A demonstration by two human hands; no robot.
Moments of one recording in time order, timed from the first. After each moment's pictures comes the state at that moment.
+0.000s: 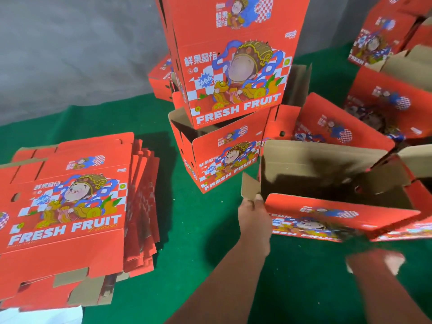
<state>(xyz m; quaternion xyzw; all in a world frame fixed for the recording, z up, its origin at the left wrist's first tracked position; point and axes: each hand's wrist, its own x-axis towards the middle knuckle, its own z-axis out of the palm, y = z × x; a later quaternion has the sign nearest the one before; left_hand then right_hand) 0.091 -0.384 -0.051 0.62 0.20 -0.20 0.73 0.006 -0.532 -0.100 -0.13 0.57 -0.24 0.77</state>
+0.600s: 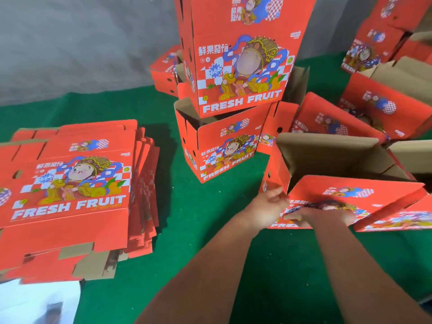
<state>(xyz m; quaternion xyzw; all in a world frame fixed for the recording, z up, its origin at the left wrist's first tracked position) 0.078 -0.363 -0.030 0.70 -0.09 -0.41 0.58 0.061 -0.513 -0.073 -0.33 0.60 0.05 0.73</state>
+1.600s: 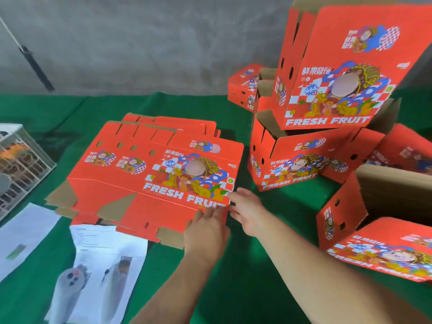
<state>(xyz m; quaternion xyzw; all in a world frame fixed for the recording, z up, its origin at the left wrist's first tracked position) 0.041 -0.103 -0.050 0.99 0.00 0.00 0.12 0.109 -0.218 -0.030 -0.60 0.26 0.21 0.72</state>
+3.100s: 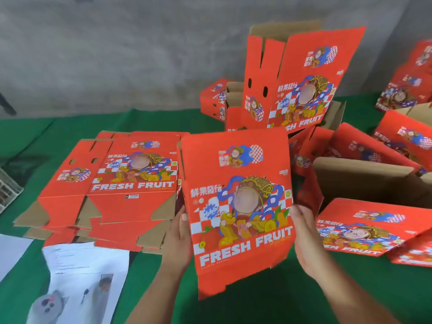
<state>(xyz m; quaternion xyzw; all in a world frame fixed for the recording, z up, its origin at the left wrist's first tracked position) 0.013 -0.086 -0.062 0.81 0.09 0.02 0.58 0.000 -0.374 -0.043 -0.62 0.21 -0.08 0.75</state>
